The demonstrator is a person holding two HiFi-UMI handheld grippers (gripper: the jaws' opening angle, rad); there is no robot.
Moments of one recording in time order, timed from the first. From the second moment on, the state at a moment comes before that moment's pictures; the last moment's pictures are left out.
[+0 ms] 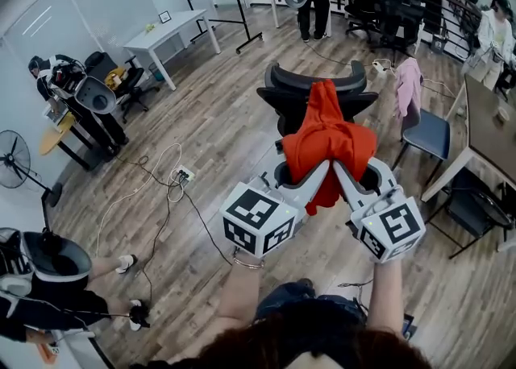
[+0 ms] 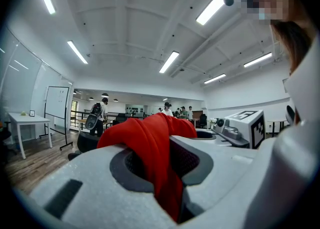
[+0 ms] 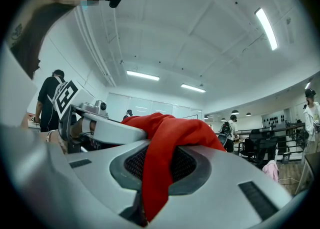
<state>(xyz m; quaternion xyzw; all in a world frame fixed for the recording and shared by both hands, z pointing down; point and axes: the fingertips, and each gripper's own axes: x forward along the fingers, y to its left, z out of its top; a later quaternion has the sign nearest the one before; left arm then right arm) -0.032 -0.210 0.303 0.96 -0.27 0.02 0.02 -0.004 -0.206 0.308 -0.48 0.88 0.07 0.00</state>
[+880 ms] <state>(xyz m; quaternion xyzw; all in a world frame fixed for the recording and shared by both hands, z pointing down) 0.007 -0.111 0.307 0.95 -0.29 0.03 0.04 0.035 -0.107 0.312 -0.45 0.89 0.04 0.00</state>
